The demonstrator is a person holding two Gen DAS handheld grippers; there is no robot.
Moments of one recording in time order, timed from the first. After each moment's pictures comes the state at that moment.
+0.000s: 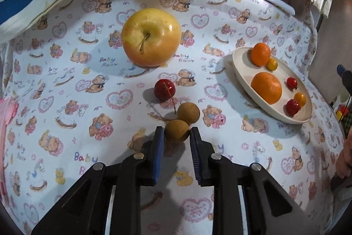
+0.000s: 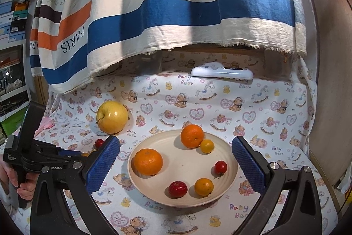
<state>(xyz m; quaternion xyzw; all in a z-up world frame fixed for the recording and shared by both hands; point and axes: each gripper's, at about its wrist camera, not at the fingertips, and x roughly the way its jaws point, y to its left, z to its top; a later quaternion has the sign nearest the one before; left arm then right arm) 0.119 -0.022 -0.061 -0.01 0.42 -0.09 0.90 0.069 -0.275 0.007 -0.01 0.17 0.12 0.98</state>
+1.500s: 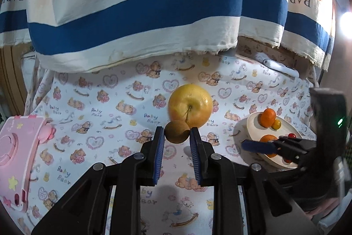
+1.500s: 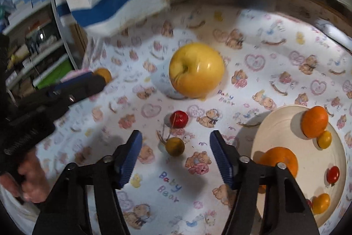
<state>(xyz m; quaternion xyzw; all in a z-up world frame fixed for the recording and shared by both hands) 0.090 0.038 -0.003 -0.06 0.26 -0.03 0.96 0.155 -0.108 -0.039 -0.06 0.37 0.29 0.88</state>
